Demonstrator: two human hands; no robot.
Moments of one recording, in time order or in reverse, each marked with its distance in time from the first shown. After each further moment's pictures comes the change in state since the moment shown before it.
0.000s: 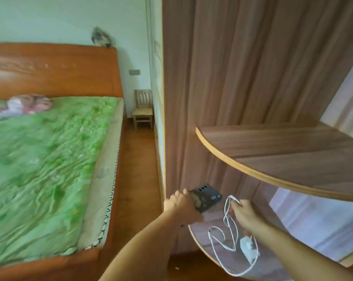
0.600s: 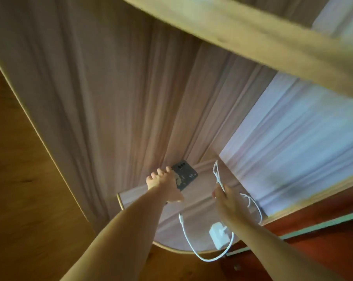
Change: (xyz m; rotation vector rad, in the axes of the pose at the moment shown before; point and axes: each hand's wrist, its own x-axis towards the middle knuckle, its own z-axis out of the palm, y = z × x) left_hand 0.208 0.064 0.234 0.098 -0.239 0.197; right_hand 0.096 0.171 0.067 -0.021 0.209 0.124
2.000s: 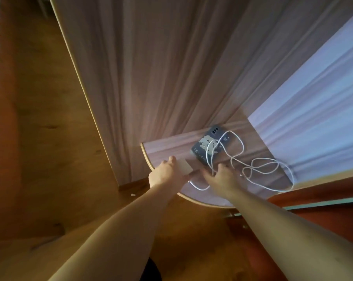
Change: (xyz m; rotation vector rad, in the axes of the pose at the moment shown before) left_hand -0.069 -0.063 0.077 -0.347 0.077 -0.150; right_hand 0.002 0.029 0.099 -0.600 -0.209 0.074
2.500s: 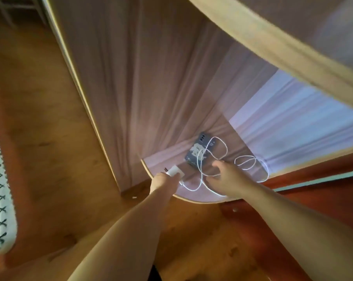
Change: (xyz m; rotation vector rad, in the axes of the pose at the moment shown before) left_hand -0.017 0.011 -0.065 -0.373 -0.224 -0.385; right_hand -0.065 -0.036 -0.126 0.027 -0.150 -0.107
